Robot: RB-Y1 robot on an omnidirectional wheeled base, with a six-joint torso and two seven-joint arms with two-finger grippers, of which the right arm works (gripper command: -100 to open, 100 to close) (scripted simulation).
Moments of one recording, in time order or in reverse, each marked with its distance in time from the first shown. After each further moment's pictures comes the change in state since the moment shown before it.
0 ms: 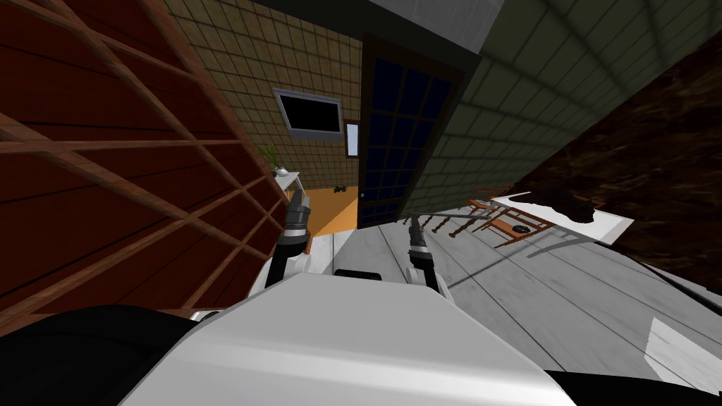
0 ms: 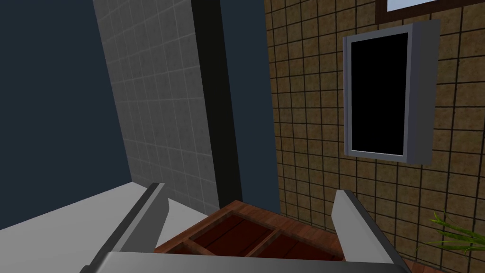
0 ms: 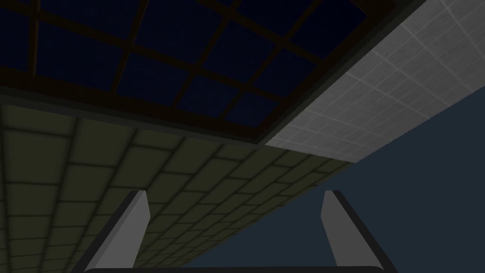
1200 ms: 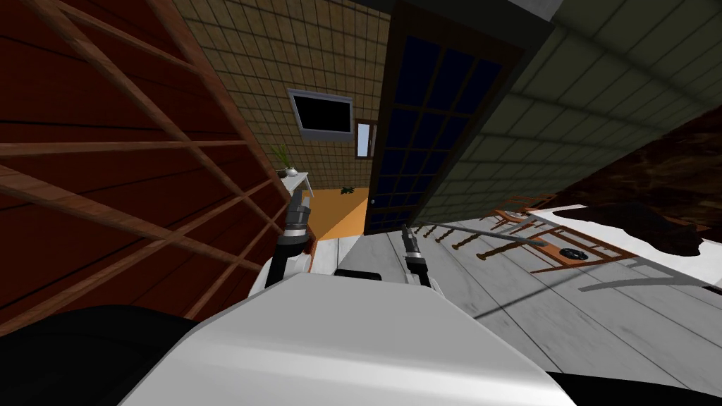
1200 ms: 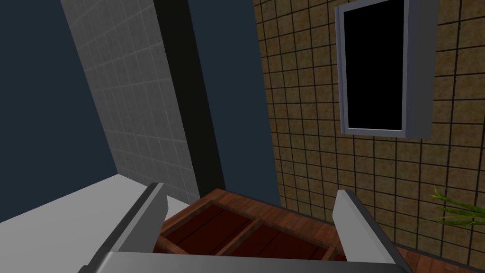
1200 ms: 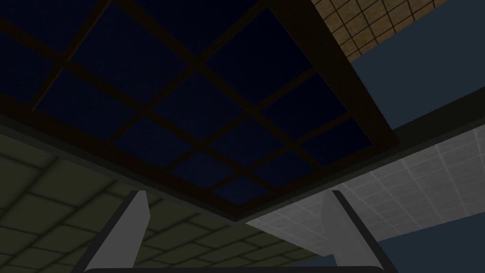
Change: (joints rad) arm -0.044 -0.037 0.011 0.276 0.015 -0.112 0.312
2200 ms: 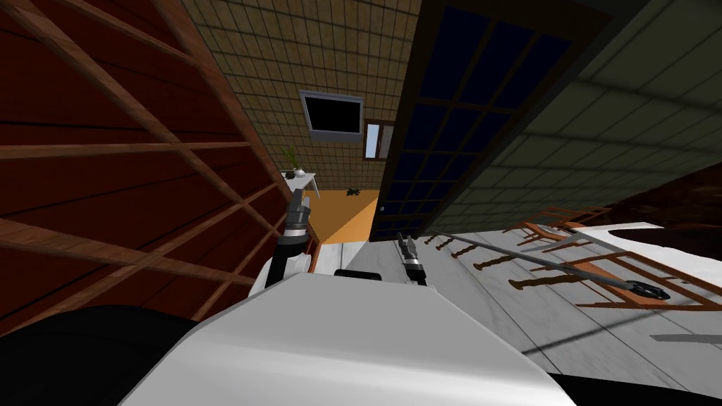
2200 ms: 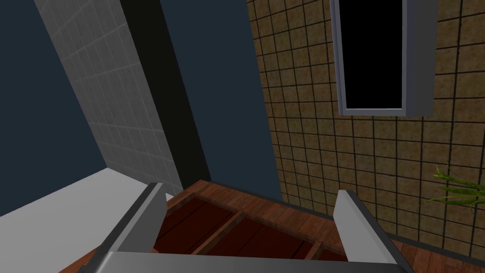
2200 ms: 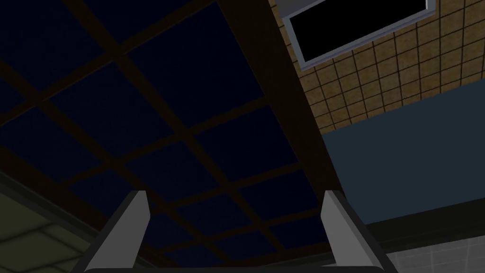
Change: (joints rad) arm -0.032 -0.031 0.008 0.232 0.011 -0.097 0.261
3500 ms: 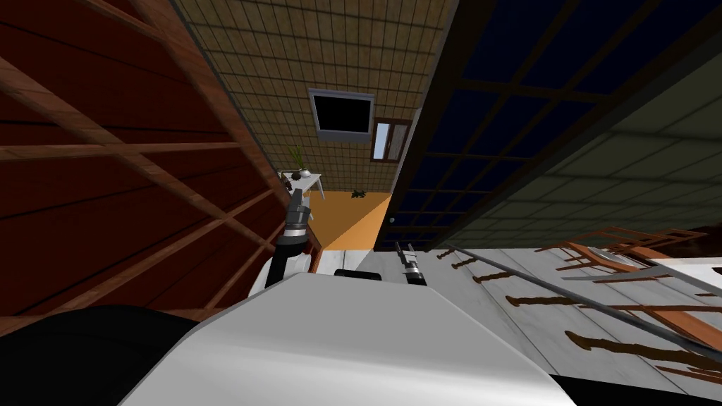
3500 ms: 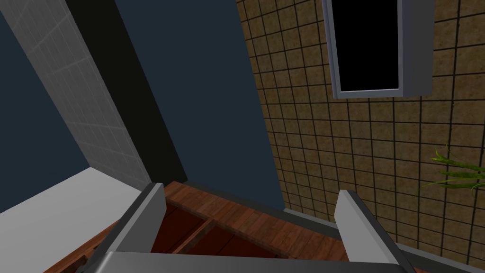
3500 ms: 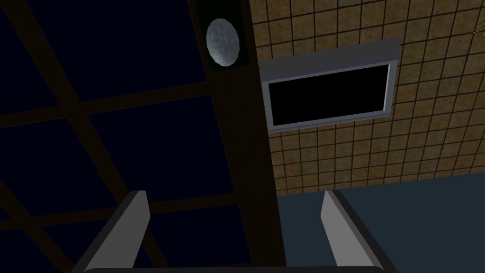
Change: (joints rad) arm -0.035 -0.034 0.008 0.252 0.012 -0.104 0.286
